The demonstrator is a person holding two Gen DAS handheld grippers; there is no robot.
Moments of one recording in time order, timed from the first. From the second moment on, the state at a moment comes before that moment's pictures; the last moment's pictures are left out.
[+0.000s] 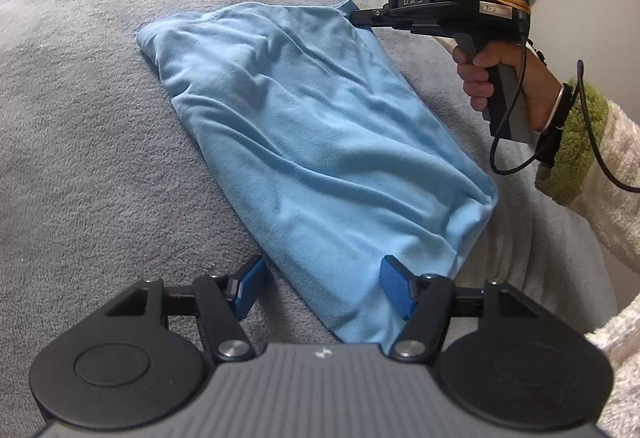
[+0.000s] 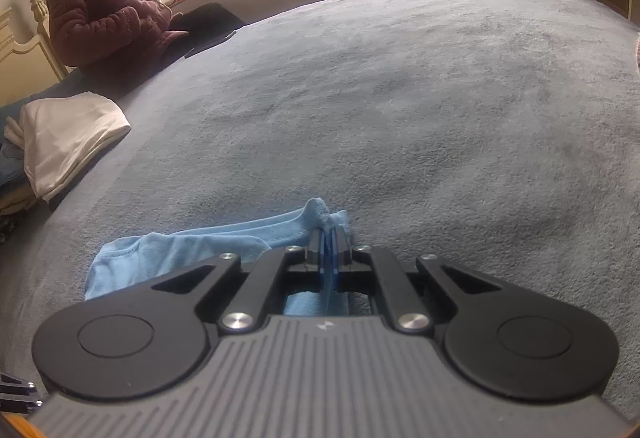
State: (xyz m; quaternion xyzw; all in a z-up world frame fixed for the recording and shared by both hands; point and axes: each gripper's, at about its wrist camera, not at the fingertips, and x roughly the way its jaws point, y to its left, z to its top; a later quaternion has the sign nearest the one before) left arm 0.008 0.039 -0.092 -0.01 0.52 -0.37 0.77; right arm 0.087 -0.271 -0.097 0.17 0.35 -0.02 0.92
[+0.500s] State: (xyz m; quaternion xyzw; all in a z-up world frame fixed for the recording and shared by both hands) left arm 0.001 0.045 -0.081 0.01 0.52 -0.36 0.78; right arm 0.039 -0.300 -0.084 0.31 0.33 -0.01 0.89
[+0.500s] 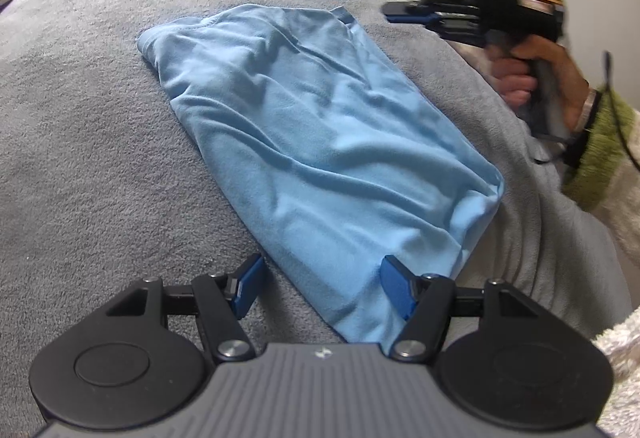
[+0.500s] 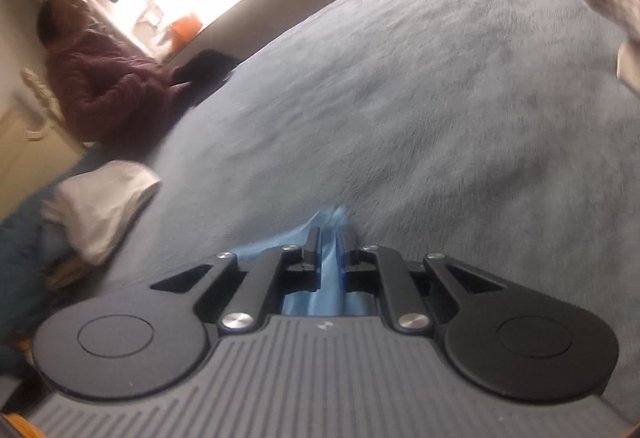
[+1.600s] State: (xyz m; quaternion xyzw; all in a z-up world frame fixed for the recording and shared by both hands) left arm 0.001 0.035 -0.083 0.02 0.52 -0.35 0.78; right arm -0.002 -0.255 -0.098 0.19 0.38 0.00 0.90
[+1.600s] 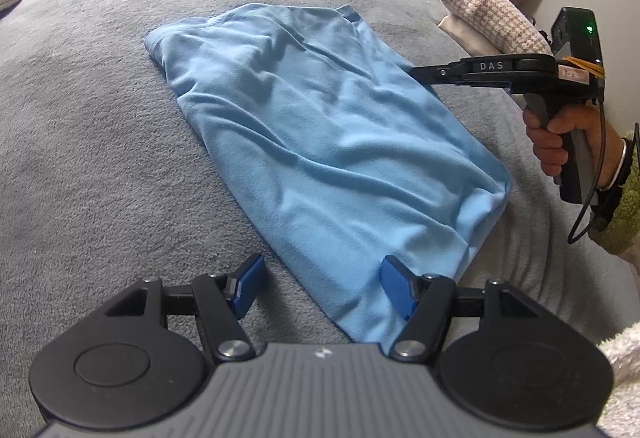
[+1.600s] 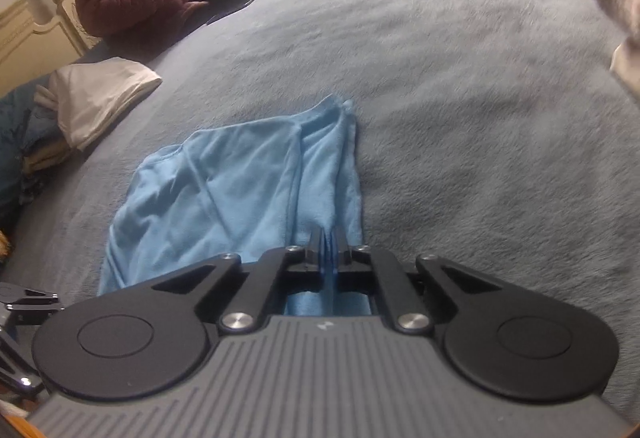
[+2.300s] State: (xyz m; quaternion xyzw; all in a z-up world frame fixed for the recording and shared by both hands) left arm 0.001 0.041 -0.083 0.04 0.52 -0.36 0.77; right arm -0.076 -0.309 -0.088 0.36 0.34 -0.06 0.86
